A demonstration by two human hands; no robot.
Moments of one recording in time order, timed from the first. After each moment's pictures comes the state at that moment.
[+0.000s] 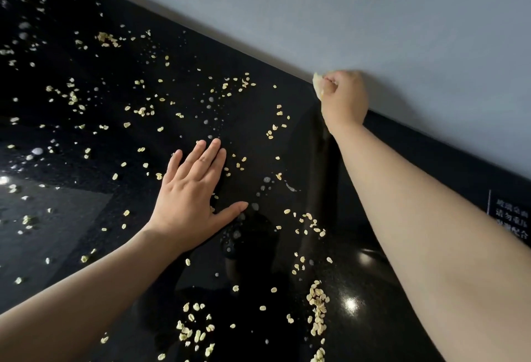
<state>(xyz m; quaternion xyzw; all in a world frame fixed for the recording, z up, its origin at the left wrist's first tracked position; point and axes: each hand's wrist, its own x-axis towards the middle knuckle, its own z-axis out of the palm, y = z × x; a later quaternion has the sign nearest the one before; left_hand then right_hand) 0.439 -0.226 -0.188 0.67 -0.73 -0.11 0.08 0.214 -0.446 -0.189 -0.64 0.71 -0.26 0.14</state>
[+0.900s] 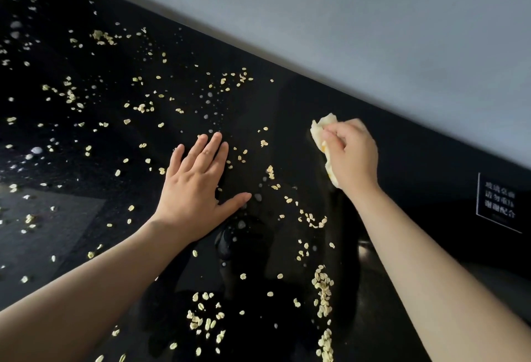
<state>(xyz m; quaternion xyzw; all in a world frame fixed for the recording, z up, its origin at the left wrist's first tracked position) 0.441 -0.226 -0.190 0.66 -0.74 -0.10 0.07 0.184 -0.322 -0.183 -0.67 0.66 -0.27 0.19</state>
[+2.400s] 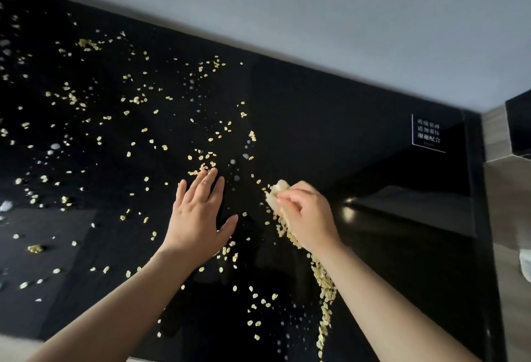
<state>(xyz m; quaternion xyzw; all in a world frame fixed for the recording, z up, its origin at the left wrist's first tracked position) 0.435 -0.120 -0.164 0.61 -0.77 -0.17 0.03 0.214 -0.123 -0.157 -0.65 0.66 -0.25 0.29</state>
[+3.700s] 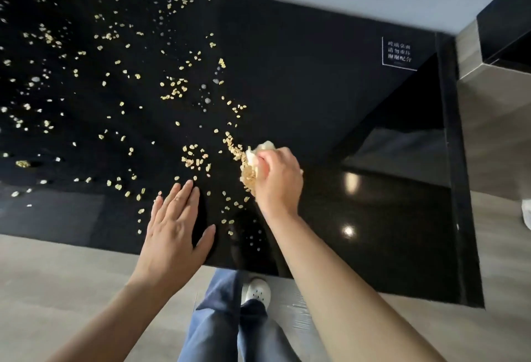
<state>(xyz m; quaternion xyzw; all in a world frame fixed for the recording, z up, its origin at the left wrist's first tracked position) 0.422 0.058 -0.161 0.63 -0.76 -0.17 0.05 0.236 -0.014 -0.170 -0.59 0.75 -0.27 0.16</state>
